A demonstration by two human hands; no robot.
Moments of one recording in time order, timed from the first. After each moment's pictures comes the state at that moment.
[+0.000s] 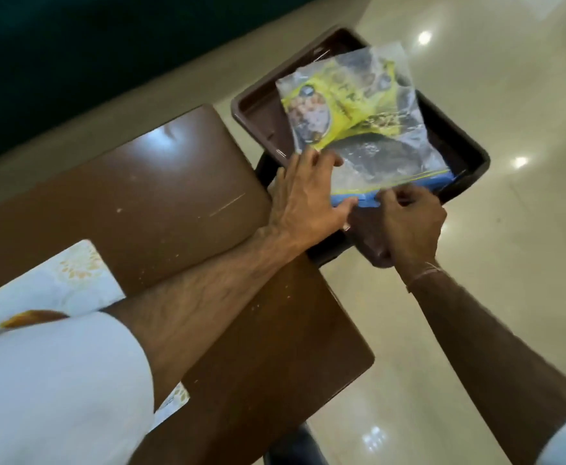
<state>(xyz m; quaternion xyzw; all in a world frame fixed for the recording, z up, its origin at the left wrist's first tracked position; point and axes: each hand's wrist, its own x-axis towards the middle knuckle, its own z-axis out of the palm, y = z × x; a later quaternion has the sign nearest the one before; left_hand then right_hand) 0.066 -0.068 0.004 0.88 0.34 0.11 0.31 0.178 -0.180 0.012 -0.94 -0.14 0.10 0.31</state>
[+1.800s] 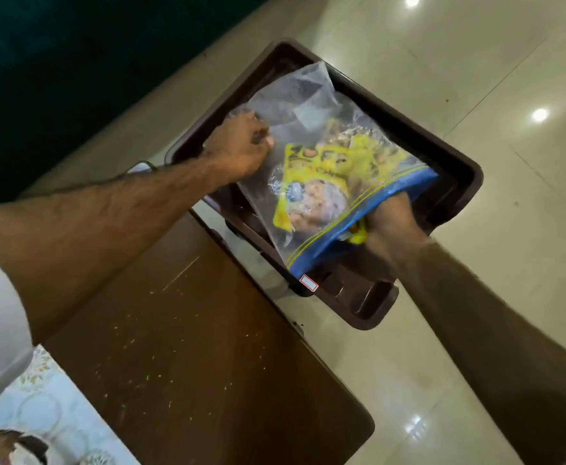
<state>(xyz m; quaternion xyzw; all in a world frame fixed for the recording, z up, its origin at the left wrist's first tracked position) 0.180 0.085 -0.032 0.89 0.33 -0.05 0.32 0.261 -0.129 -0.014 -0.59 0.13 0.44 0.66</state>
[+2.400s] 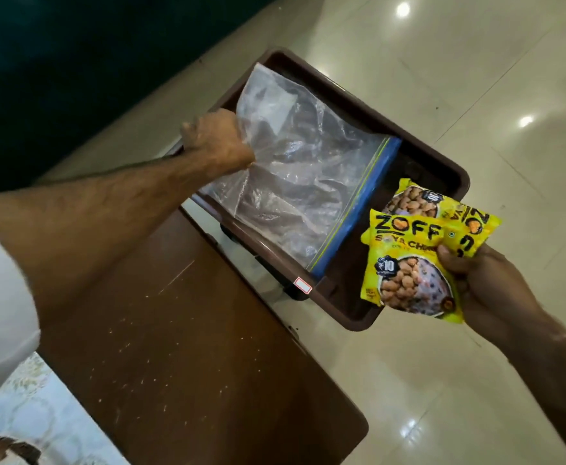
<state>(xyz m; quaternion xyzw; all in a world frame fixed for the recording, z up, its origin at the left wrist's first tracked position) 0.186 0.093 -0.020 0.86 0.45 -0.08 0.24 0.289 -0.271 0.014 -0.69 0.15 0.41 0.57</state>
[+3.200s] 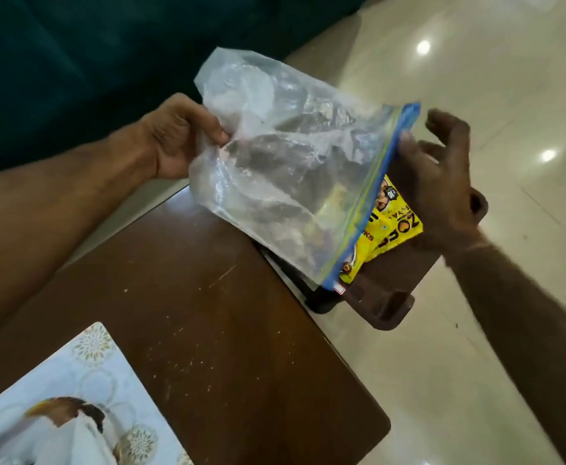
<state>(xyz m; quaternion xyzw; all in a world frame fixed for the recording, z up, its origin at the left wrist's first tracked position) 0.082 0.160 0.083 0.46 0.26 -0.09 0.84 0.272 -0.113 0.070 -0.78 -0.16 0.22 0.57</state>
